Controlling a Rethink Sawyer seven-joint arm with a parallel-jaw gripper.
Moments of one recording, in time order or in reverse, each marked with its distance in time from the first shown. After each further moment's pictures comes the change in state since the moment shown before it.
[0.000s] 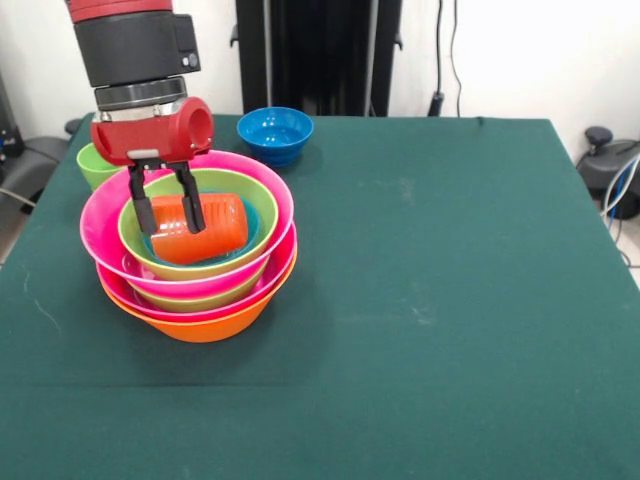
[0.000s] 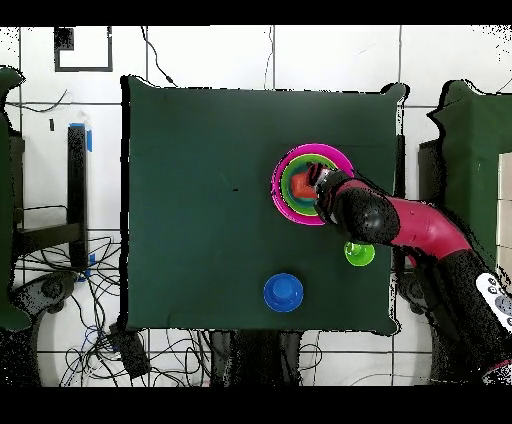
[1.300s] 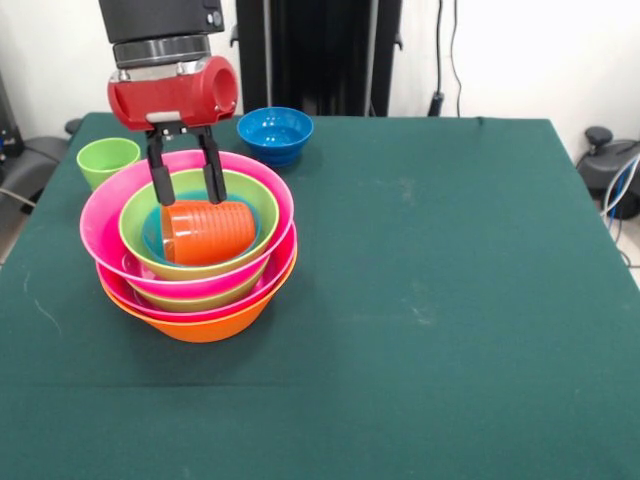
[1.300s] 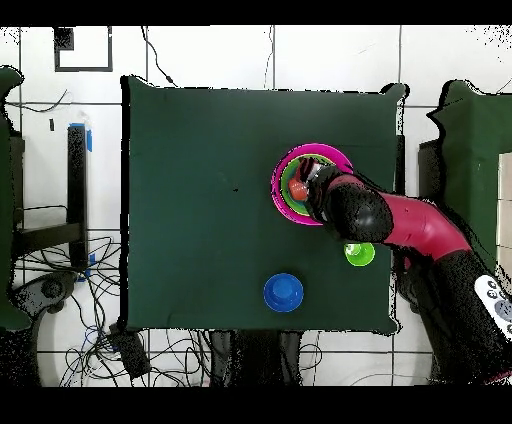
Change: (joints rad) arm 0.066 -0.109 -0.034 0.047 0.099 0.001 0.000
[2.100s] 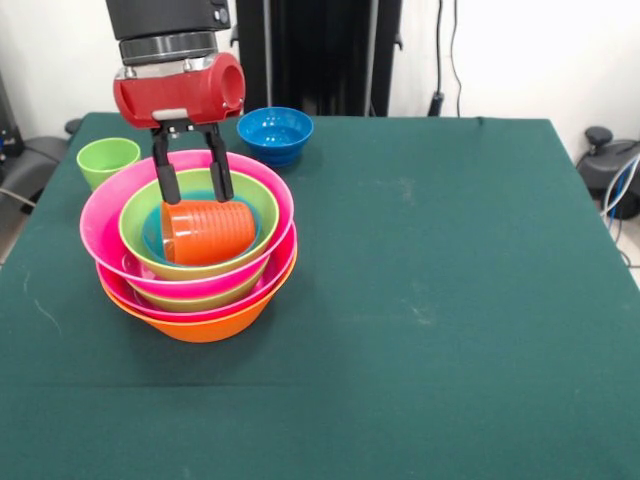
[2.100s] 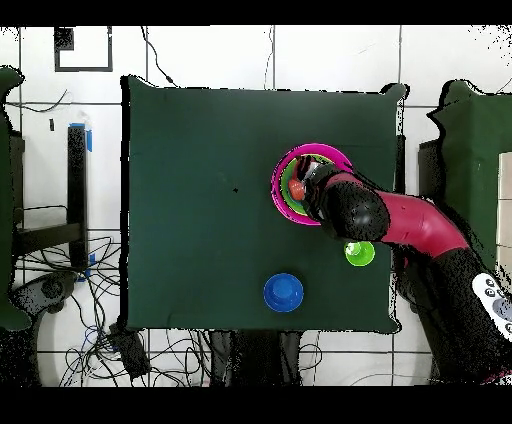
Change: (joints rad) arm 0.012 -0.013 0.003 0.000 0.002 0.000 0.000
